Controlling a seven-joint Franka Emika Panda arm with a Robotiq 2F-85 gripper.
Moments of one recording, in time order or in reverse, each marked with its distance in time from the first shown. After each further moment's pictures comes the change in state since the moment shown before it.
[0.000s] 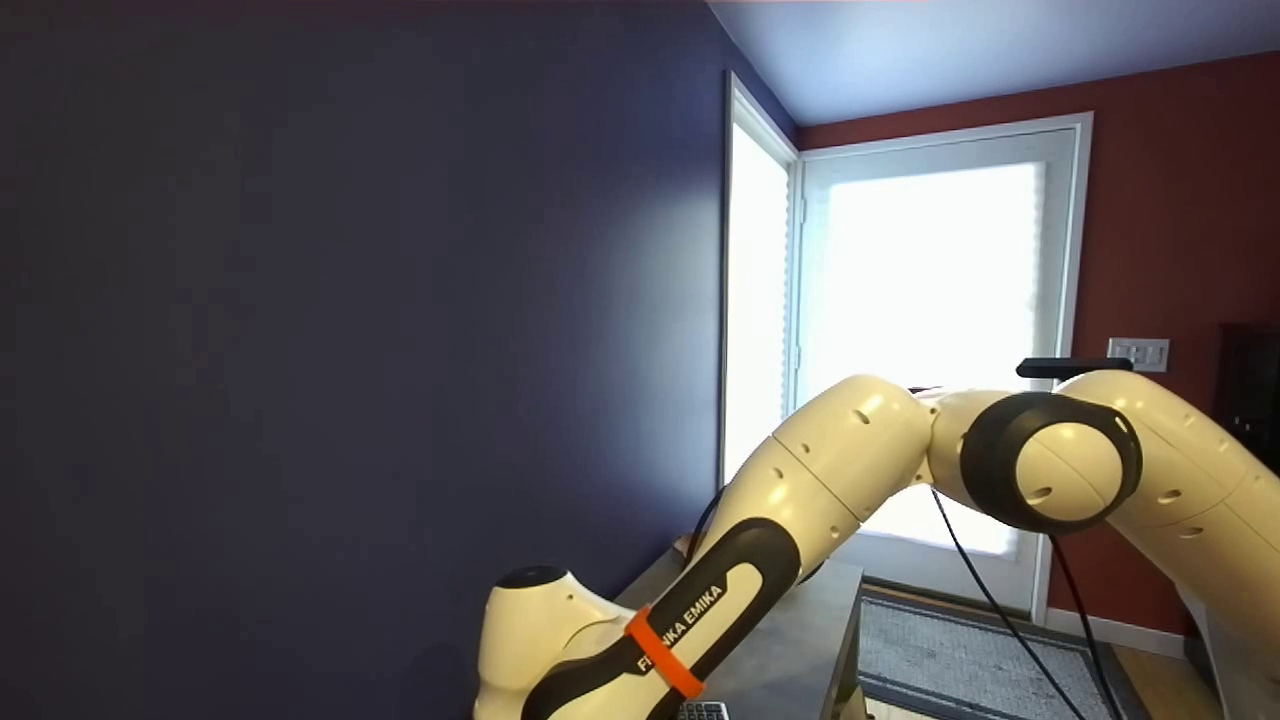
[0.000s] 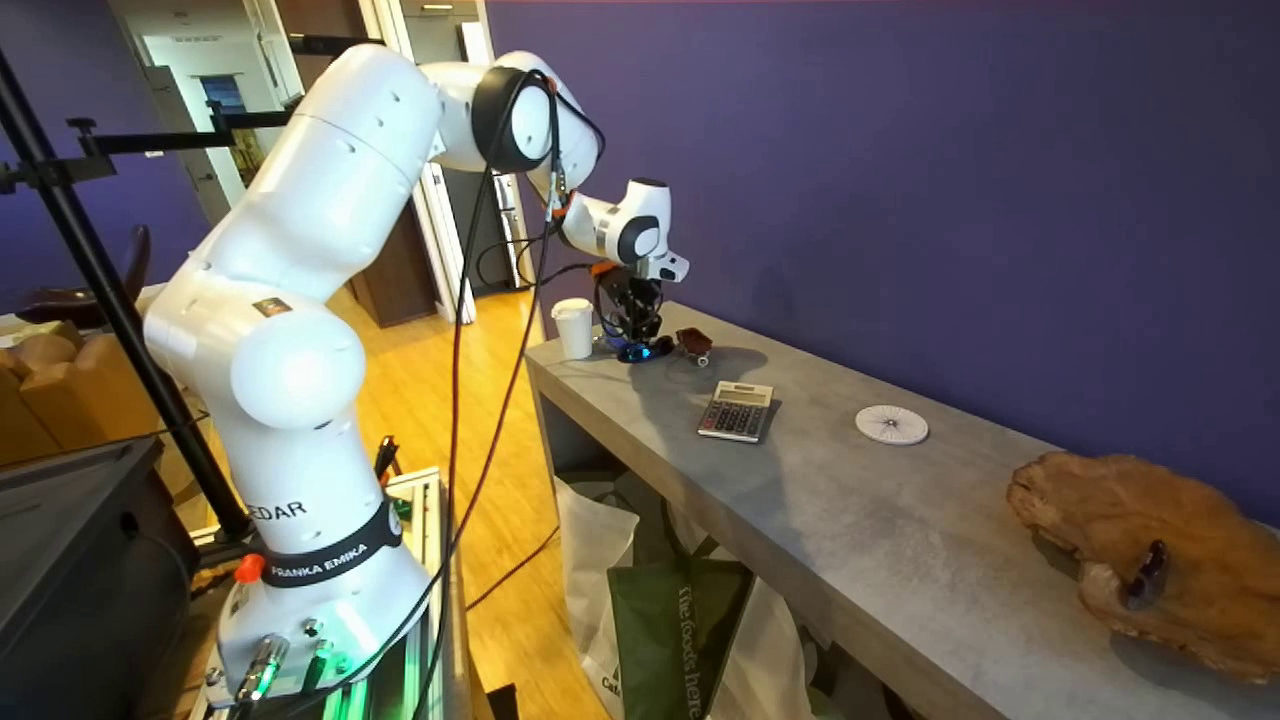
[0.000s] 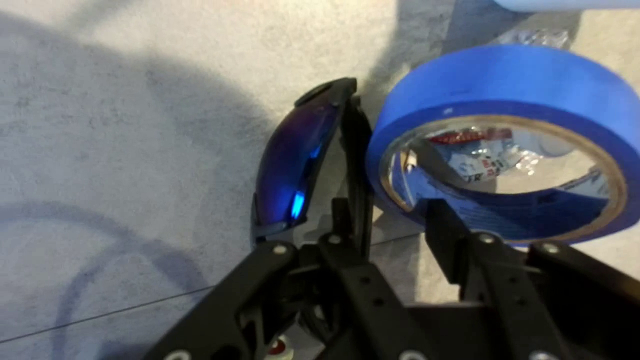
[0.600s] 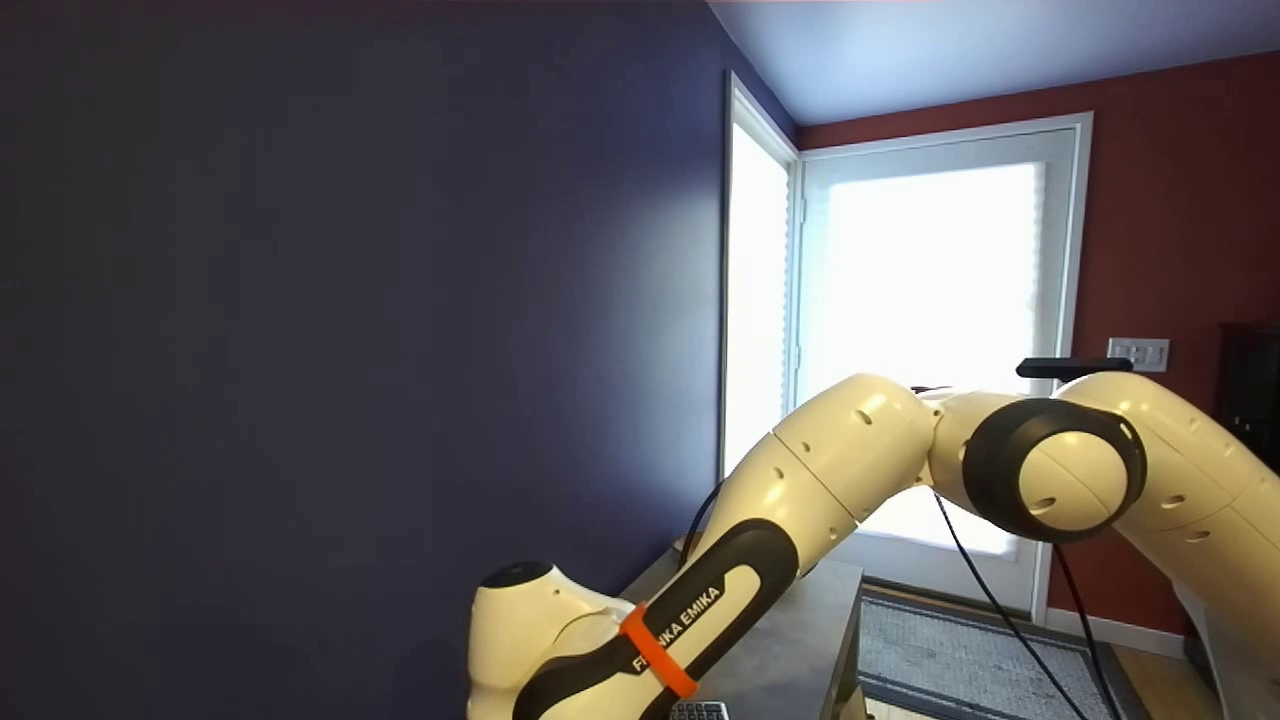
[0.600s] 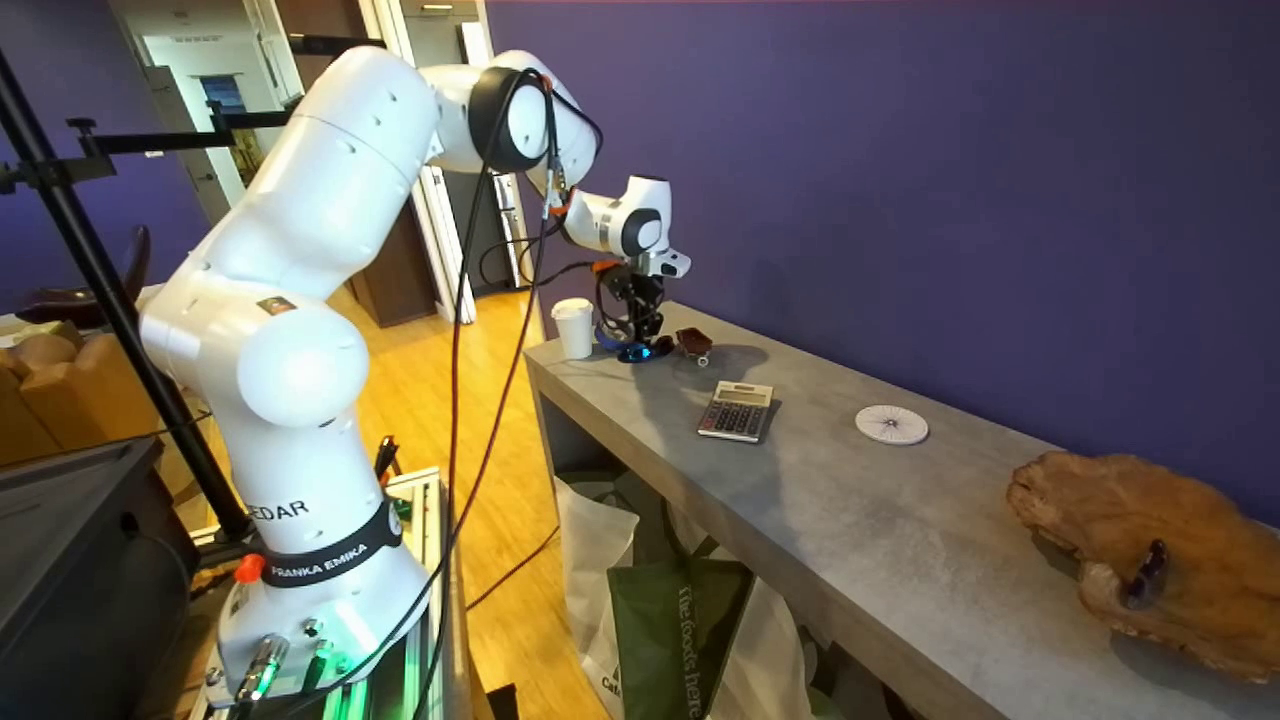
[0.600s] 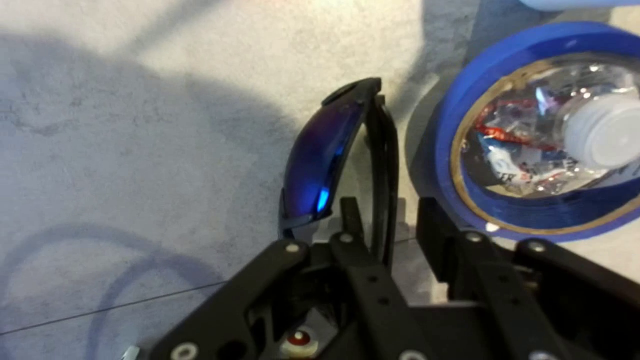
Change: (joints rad) arm 0.032 0.006 -0.043 0.043 -0.034 -0.087 0.045
